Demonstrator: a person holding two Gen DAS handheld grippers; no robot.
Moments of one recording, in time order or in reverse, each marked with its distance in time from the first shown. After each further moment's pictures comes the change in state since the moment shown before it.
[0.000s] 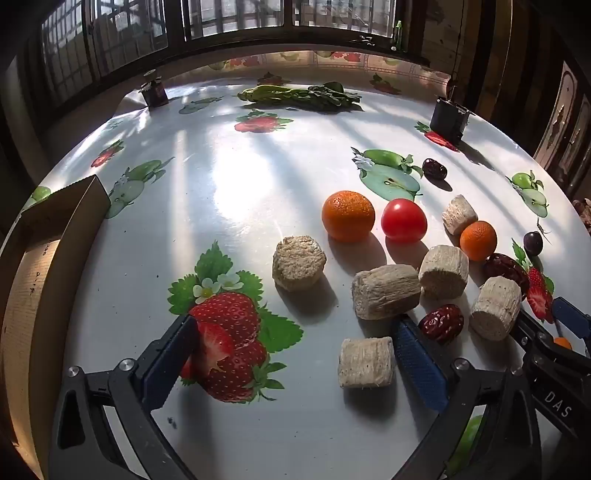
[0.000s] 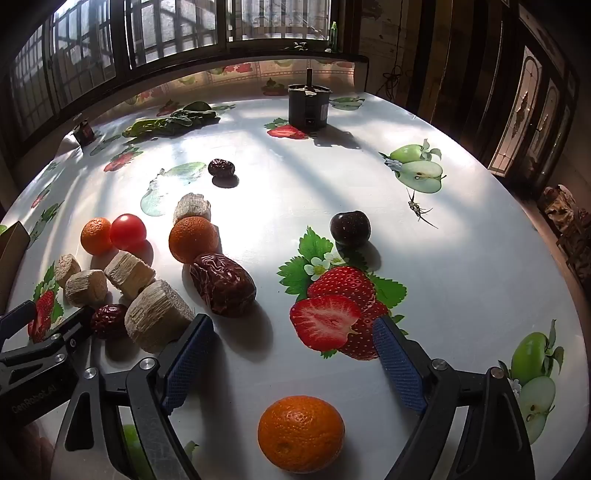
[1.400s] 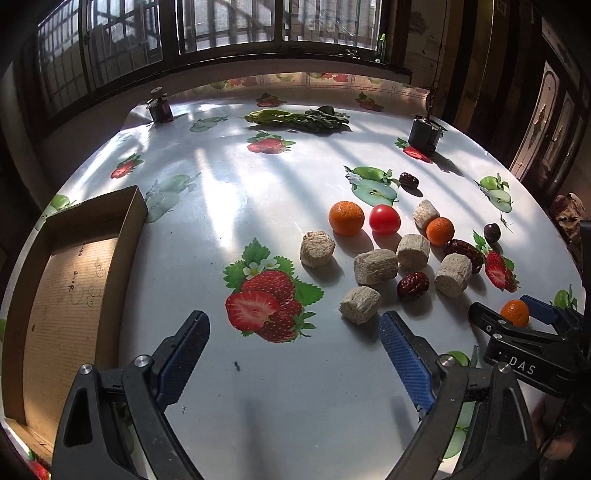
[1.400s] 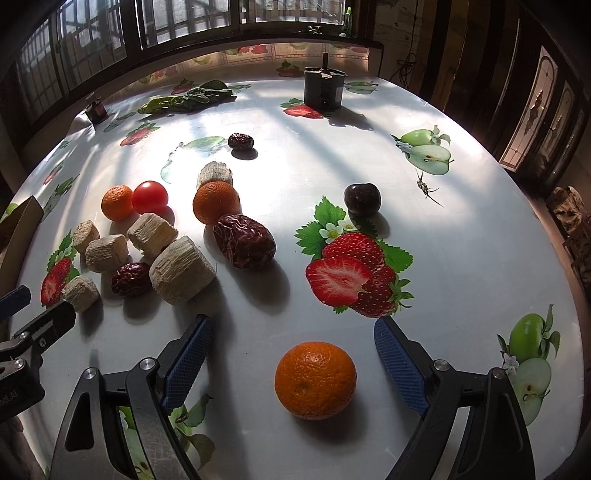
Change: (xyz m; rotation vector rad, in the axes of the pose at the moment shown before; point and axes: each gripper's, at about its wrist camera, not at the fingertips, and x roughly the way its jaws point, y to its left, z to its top) left arm -0.076 0.032 -0.017 0.027 -0.062 -0.042; right arm -0.013 0.004 -0.013 -0.015 0.093 0.027
